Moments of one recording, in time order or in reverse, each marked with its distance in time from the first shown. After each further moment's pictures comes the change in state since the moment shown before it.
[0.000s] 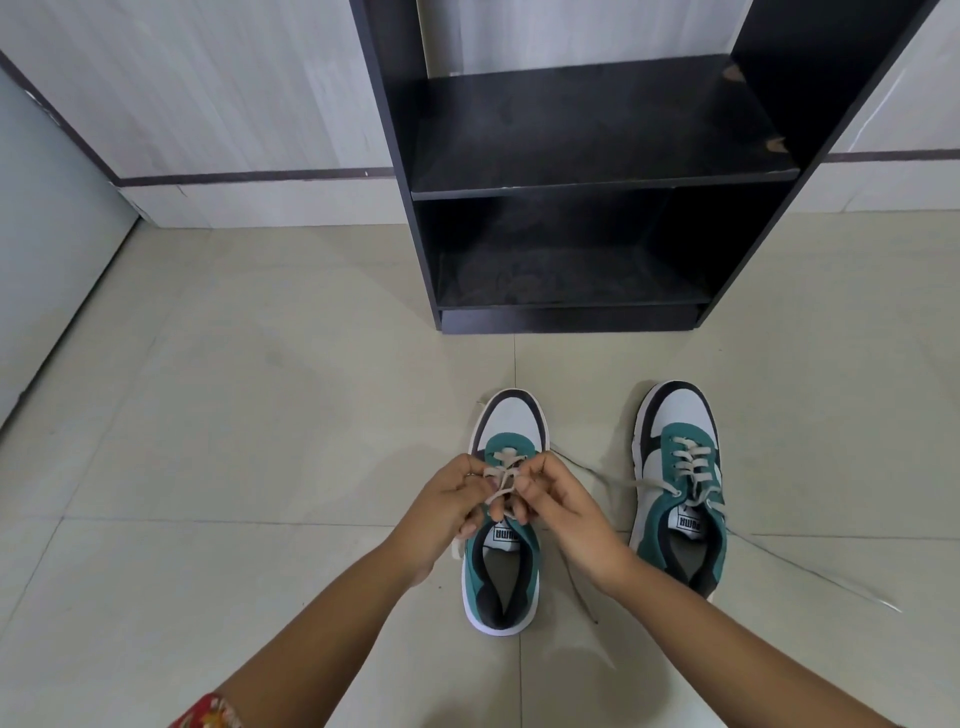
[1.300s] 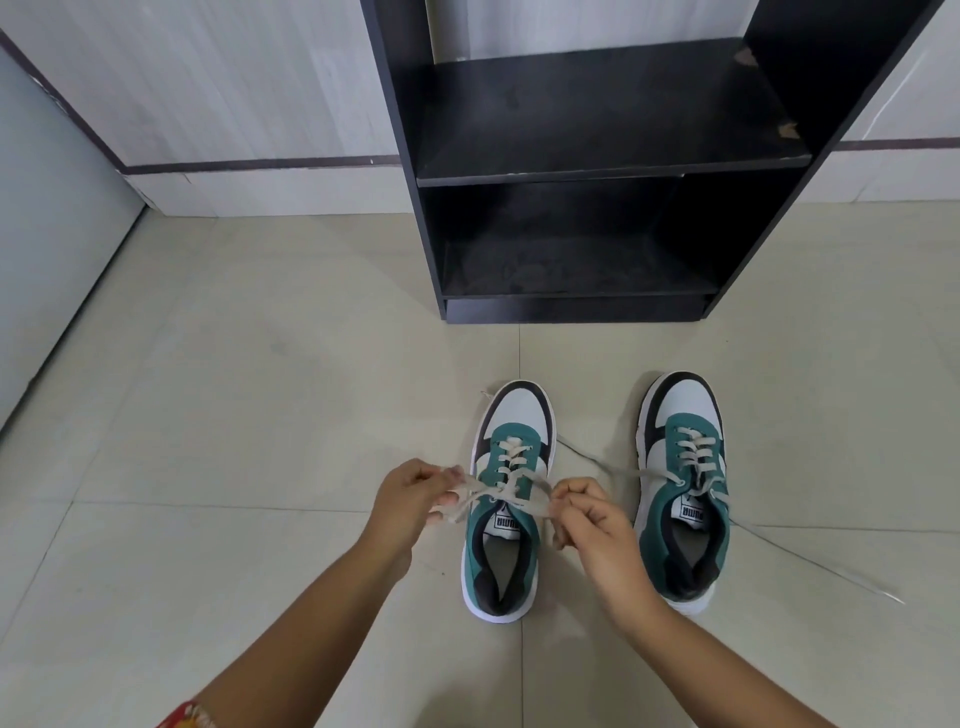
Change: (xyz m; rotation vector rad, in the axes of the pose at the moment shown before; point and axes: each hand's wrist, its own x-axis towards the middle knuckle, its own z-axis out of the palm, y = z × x) left_hand -0.011 -0.008 -0.018 -0.023 0.408 -0.153; right_hand -0.035 0.002 0.005 -0.031 0.333 0.041
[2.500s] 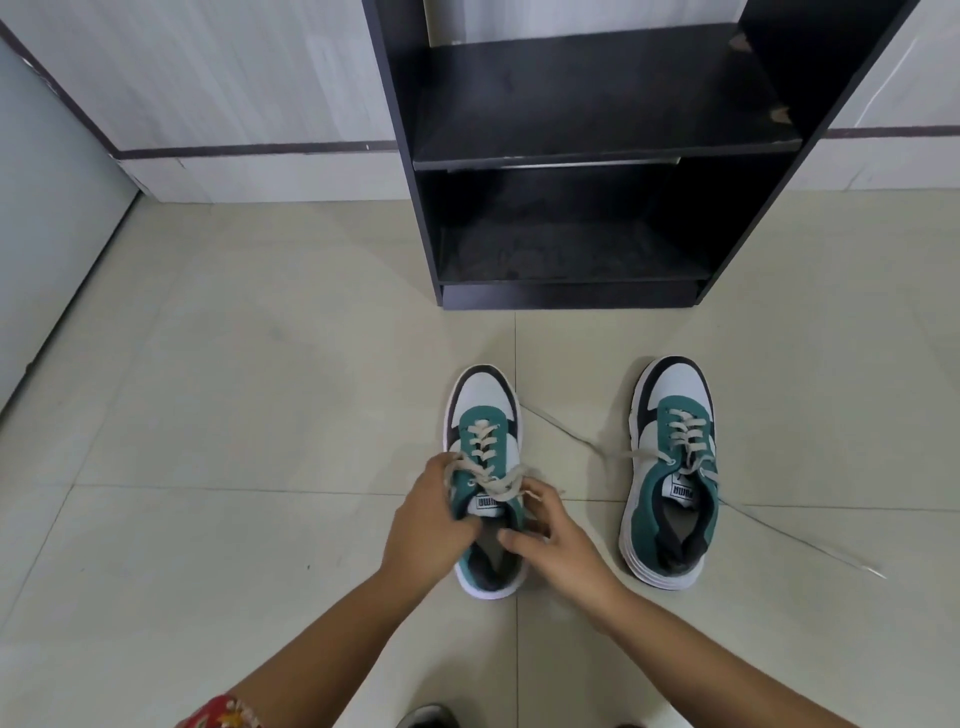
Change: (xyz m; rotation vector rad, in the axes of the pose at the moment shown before) left_hand -0.016 -0.042 0.014 0.579 0.000 0.296; right_hand -0.013 0.025 0.012 -0.174 -0.252 0.252
